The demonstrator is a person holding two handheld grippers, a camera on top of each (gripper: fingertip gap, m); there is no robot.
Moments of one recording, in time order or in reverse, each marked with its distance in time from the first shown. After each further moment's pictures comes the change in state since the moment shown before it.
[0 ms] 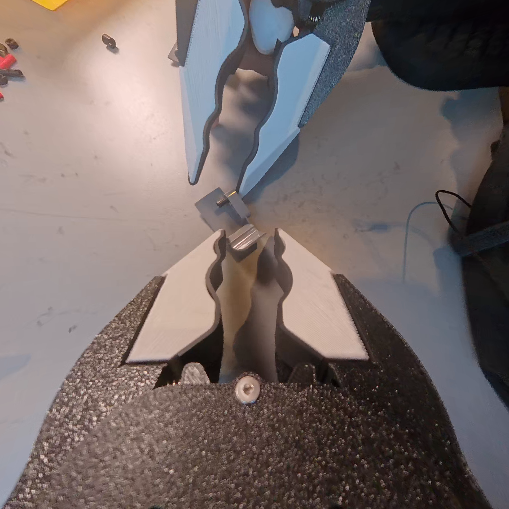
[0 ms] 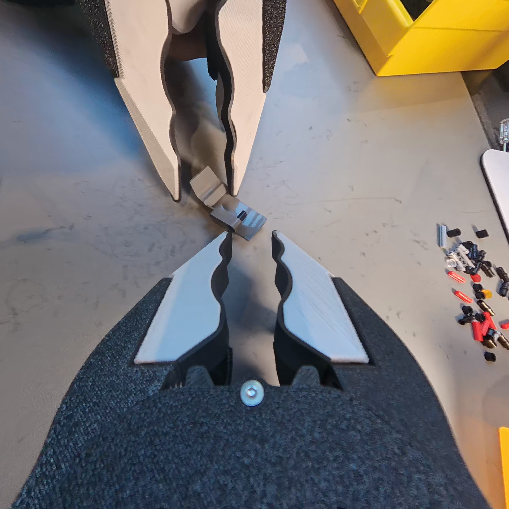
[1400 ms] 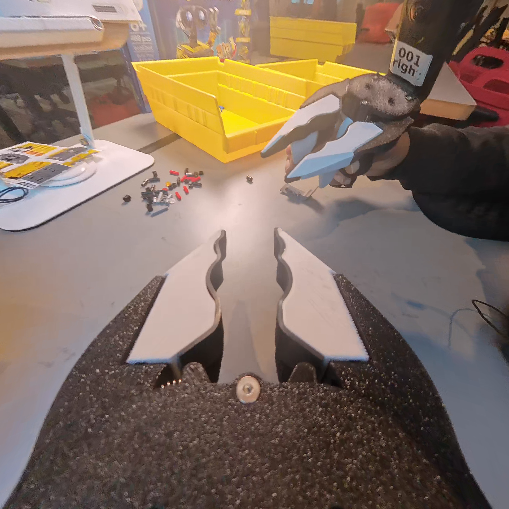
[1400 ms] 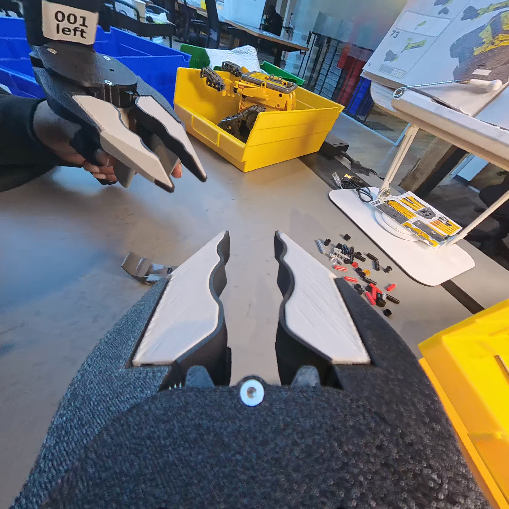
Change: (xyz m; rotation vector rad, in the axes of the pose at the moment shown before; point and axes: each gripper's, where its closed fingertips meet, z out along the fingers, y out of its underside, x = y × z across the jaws) left arm -0.063 -0.049 -0.063 0.468 -0.260 -0.124; right arm 0.073 -0.034 -0.063 0.371 0.320 0.217
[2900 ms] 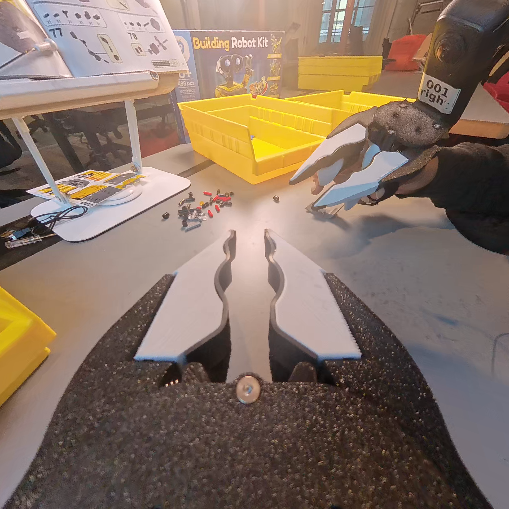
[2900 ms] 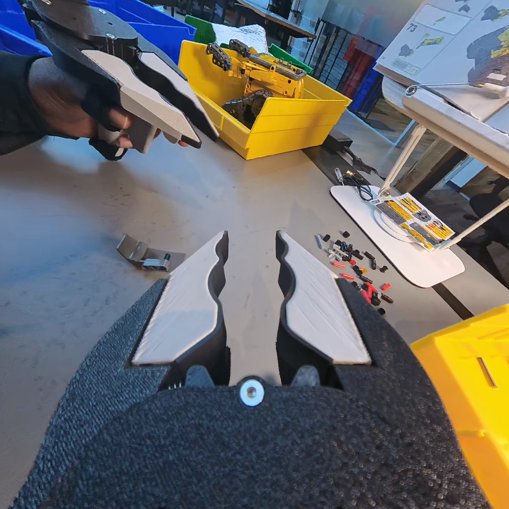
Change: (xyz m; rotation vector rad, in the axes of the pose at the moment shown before) left arm -0.020 -0.014 -0.010 0.101 -0.116 0.036; right arm -0.005 0.009 0.001 -0.043 -0.001 -0.078
